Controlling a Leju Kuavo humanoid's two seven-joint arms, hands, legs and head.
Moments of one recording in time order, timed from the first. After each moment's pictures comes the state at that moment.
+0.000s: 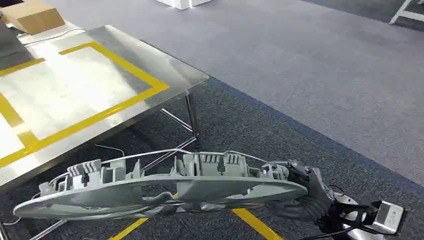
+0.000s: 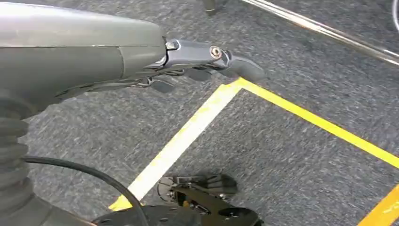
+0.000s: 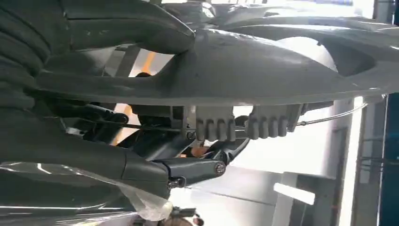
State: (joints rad) left arm 0.39 -0.36 0.57 -1.22 -0.73 -0.19 -0.21; right arm 0.10 -0.15 0.27 -1.95 -0.19 0.50 -0.59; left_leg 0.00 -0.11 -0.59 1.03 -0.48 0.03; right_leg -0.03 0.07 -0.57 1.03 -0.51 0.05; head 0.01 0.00
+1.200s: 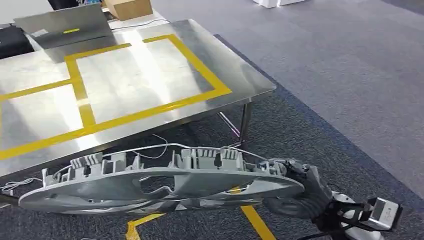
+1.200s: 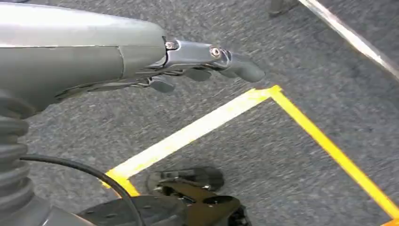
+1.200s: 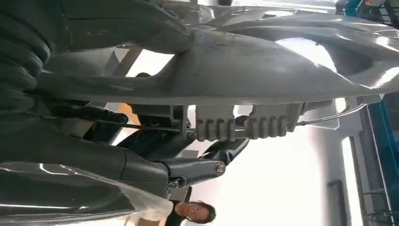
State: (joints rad) left arm 0.37 -0.36 0.60 -1.22 -0.73 -0.21 -0.22; right arm 0.09 -0.15 0.27 -1.94 -0.18 0.49 -0.59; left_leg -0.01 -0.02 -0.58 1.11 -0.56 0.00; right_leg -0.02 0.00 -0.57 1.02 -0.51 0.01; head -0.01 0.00
